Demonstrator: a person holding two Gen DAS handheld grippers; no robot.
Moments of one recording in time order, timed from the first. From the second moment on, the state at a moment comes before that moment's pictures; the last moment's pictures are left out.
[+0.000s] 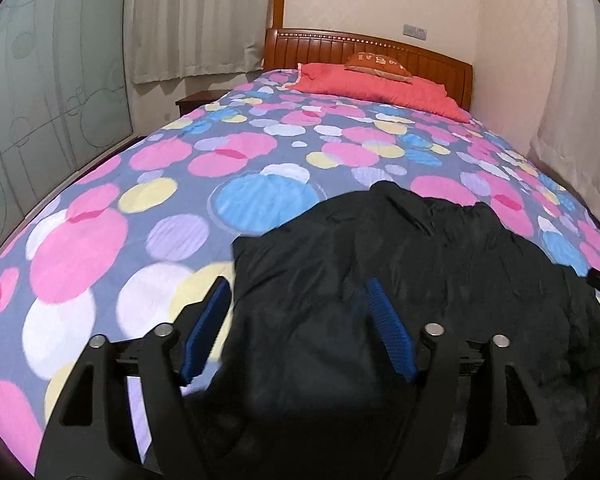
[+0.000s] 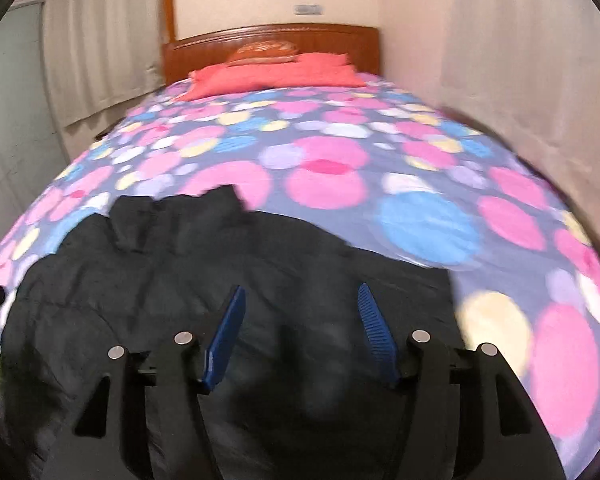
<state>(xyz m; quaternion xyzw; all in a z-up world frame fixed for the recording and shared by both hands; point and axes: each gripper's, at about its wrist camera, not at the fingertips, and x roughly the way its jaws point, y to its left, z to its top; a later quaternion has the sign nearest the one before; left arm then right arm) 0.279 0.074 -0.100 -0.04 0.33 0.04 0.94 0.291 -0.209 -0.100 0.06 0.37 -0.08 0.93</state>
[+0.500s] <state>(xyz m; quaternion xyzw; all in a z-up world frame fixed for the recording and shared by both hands) 0.306 0.051 -0.139 0.02 0.38 0.07 0.92 0.329 -0.170 -0.141 0.03 0.41 -0.05 0.91</state>
